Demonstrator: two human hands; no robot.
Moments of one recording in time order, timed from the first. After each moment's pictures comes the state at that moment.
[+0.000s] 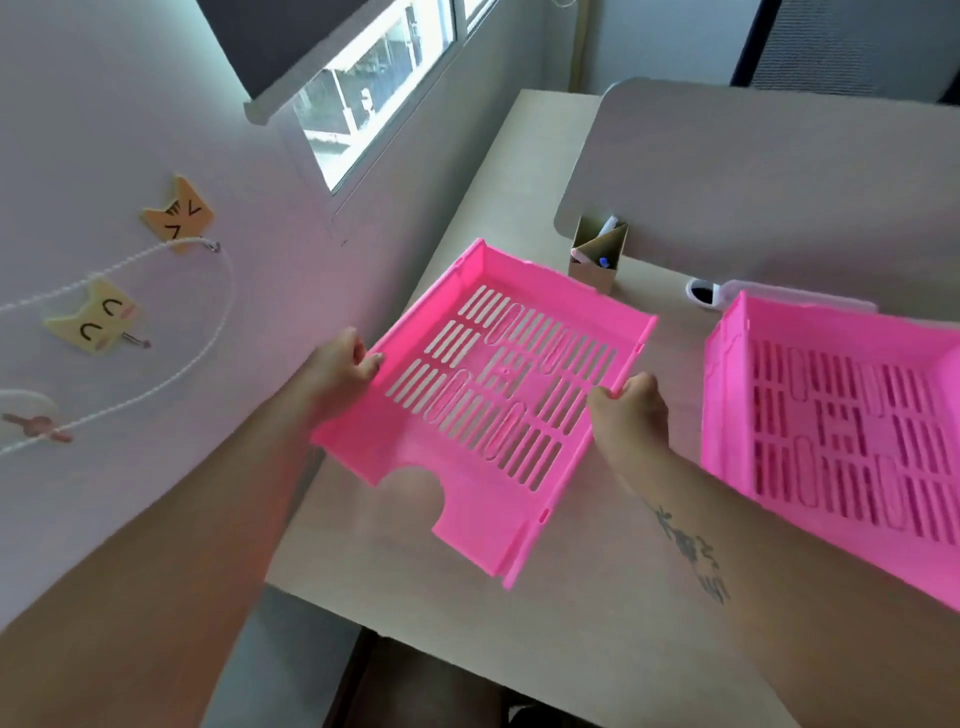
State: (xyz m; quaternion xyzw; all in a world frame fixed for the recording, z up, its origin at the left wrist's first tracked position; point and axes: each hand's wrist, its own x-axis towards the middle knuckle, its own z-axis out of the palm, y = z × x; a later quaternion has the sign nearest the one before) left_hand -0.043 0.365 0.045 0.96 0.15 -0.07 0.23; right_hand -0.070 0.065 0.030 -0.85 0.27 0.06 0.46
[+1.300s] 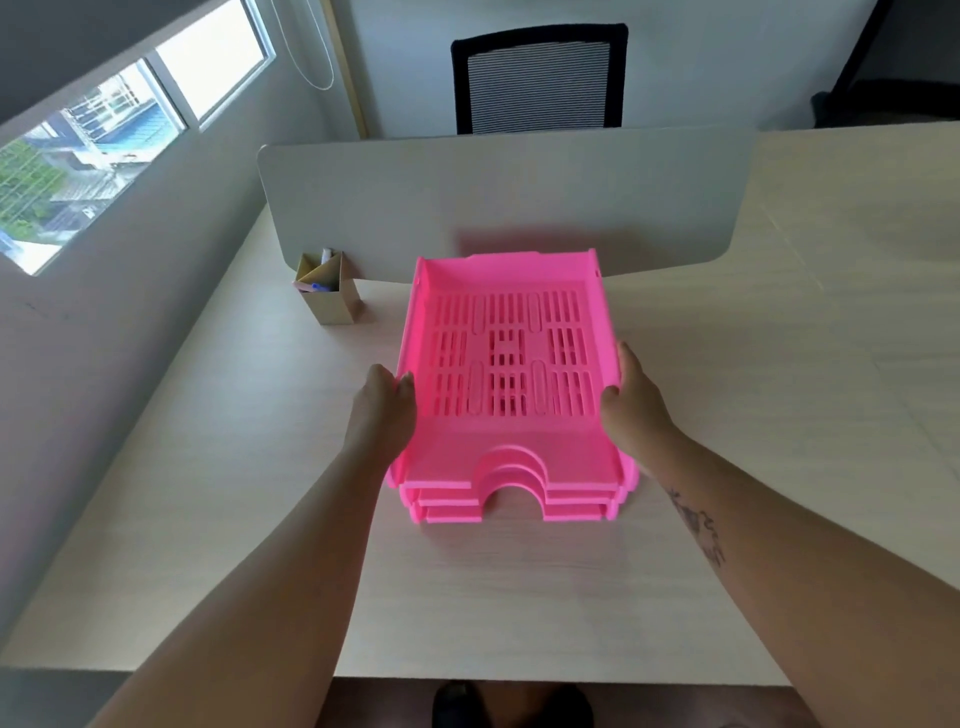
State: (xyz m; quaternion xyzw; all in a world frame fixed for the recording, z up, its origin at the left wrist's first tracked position) left_hand -0.125 -0.044 0.051 0.92 0.11 -0.07 0.36; right_hand -0.180 -0.297 0.038 -0.86 0.22 0.02 0.45
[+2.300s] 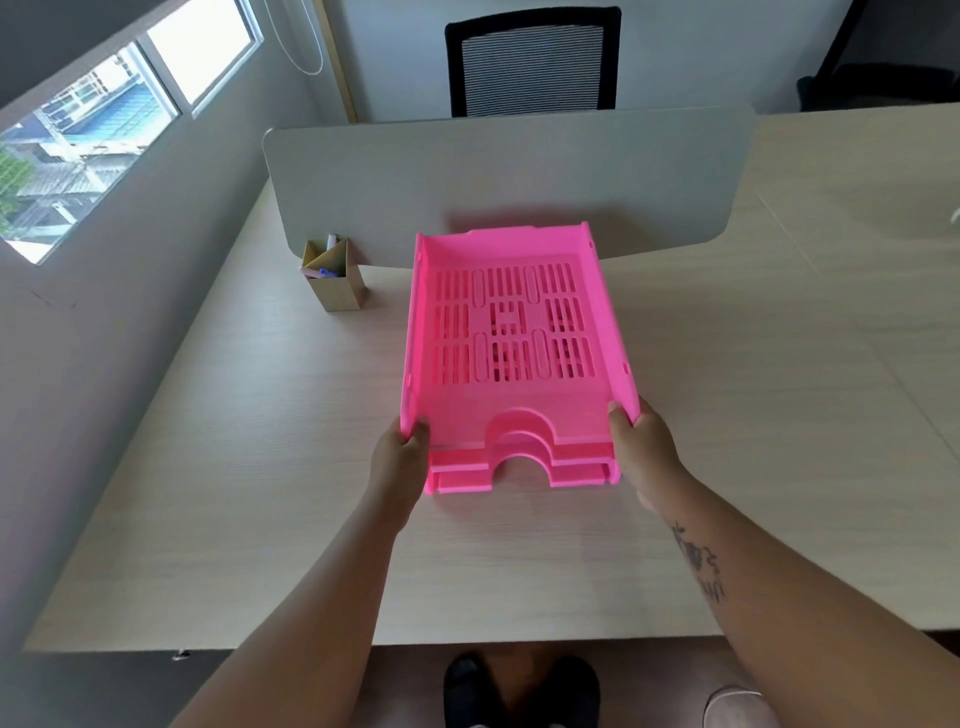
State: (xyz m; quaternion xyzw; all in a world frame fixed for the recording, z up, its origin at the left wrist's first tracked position) left_hand -0.190 -0.014 0.011 0.78 0.11 -0.14 0.60; right_hand -0.233 -0.269 0.003 -0.79 0.30 0.00 0.53
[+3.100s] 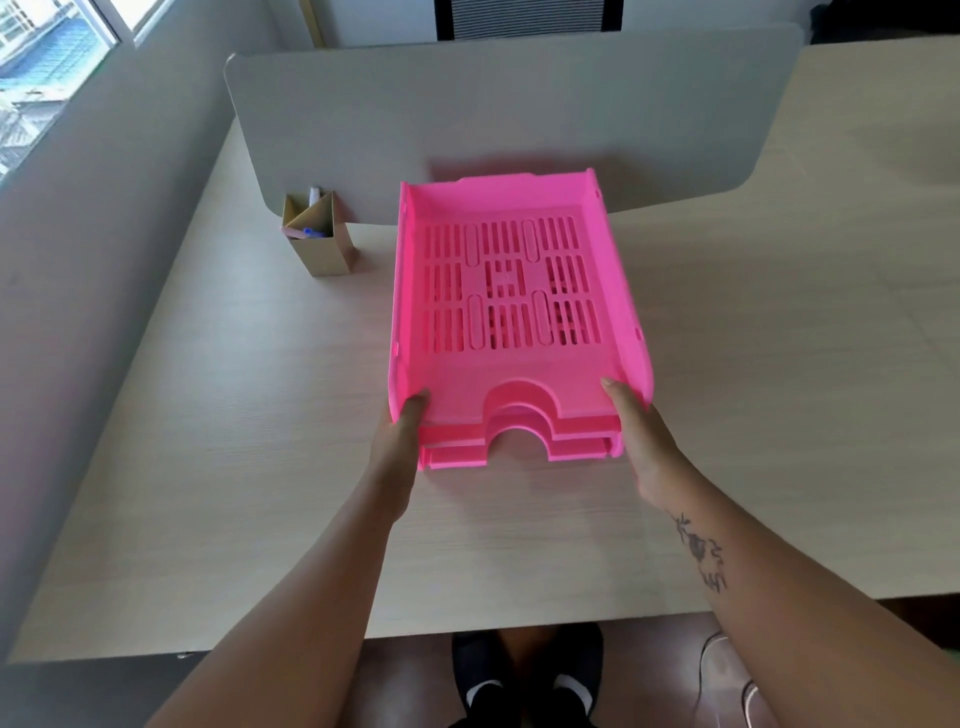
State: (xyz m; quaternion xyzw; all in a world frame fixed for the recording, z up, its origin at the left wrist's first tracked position) left_hand -0.167 0.013 -0.033 0.70 0.13 -0.19 0.68; right_hand -0.227 -0.242 -0.029 -0.65 0.33 0.05 0.68
